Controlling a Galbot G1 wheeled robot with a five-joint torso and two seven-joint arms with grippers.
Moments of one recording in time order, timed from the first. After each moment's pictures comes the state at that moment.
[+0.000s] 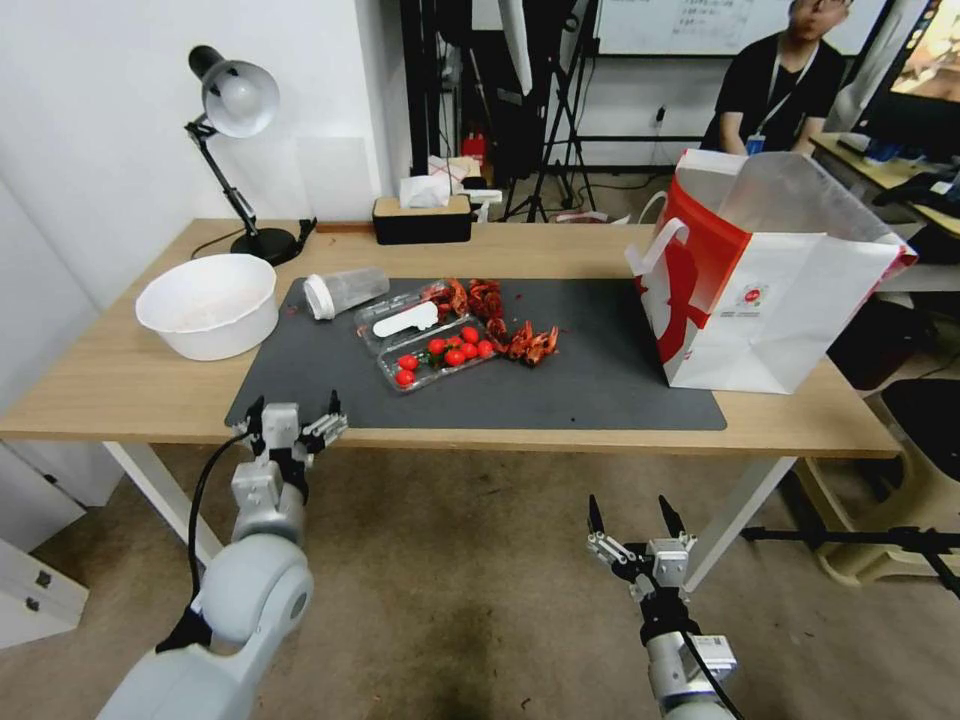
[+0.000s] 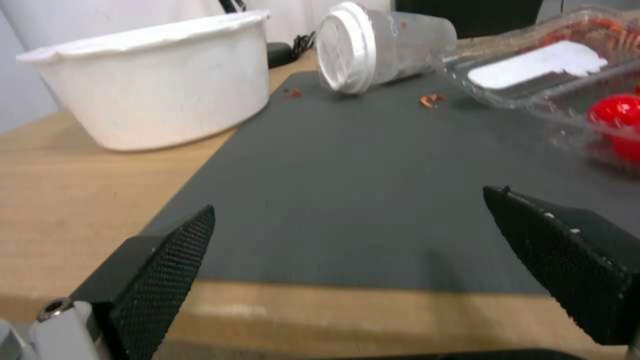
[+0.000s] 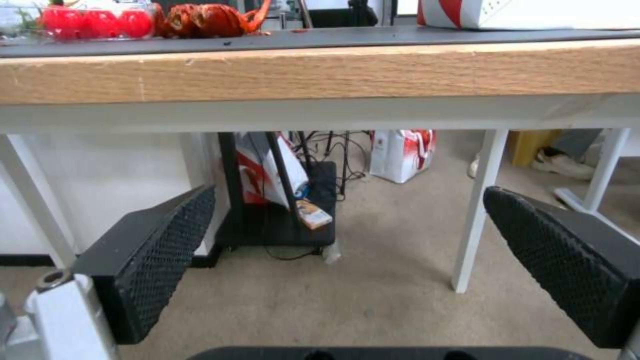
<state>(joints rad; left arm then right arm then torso) 1.41 -1.13 -0.36 -2.05 -0.37 0.19 -0.51 -1.64 1.20 0.26 1.86 0.21 0.35 0.31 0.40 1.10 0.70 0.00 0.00</state>
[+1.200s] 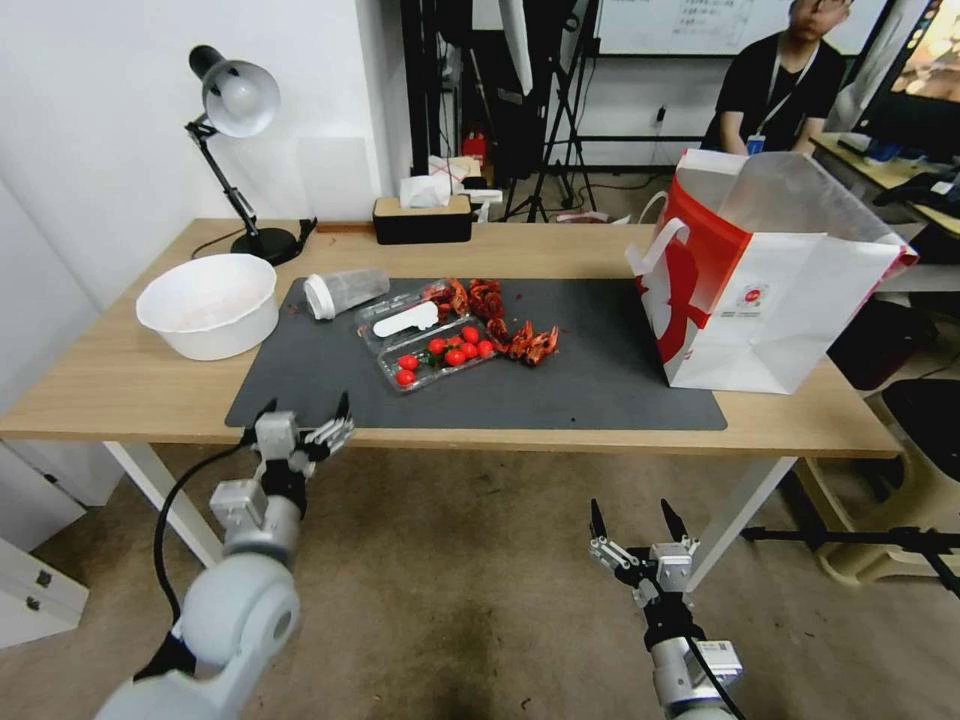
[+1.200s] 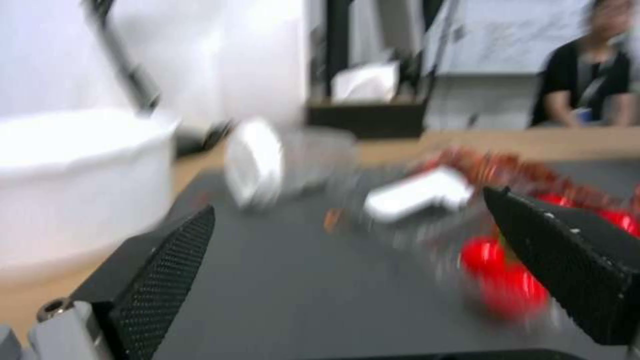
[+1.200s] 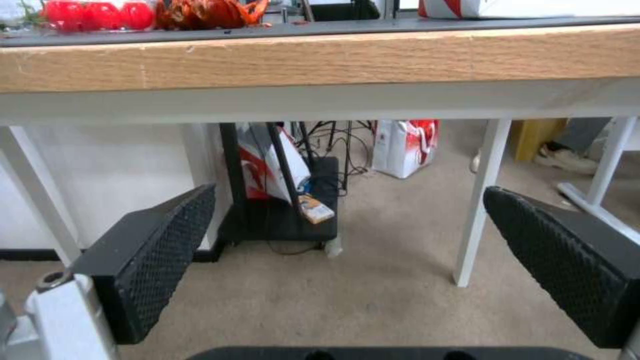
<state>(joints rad) 1.29 -1.05 -0.37 -1.97 -0.49 -0.02 -0.22 -1.66 1.19 0.26 1.85 0.22 0.36 0.30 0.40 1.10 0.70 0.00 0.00</state>
